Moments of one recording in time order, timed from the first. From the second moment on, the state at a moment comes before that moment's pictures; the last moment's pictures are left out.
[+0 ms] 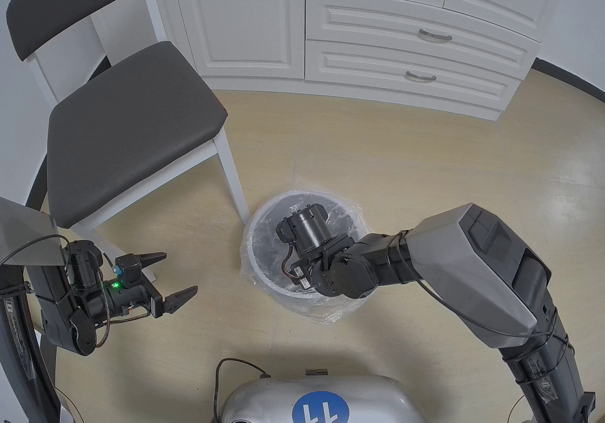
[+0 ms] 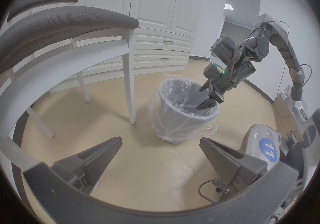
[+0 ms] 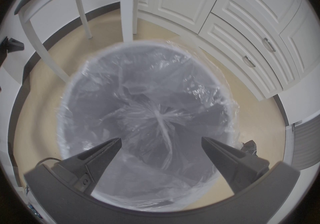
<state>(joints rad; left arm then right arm) 0.05 2.21 -0.32 -1.53 -0.66 0.39 0.75 2.56 -1.81 -0.01 -0.57 -0.02</state>
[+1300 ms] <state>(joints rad) 0.07 2.21 -0.33 -1.53 -0.66 0.39 0.67 2.29 -1.50 0.00 -0.57 0.00</state>
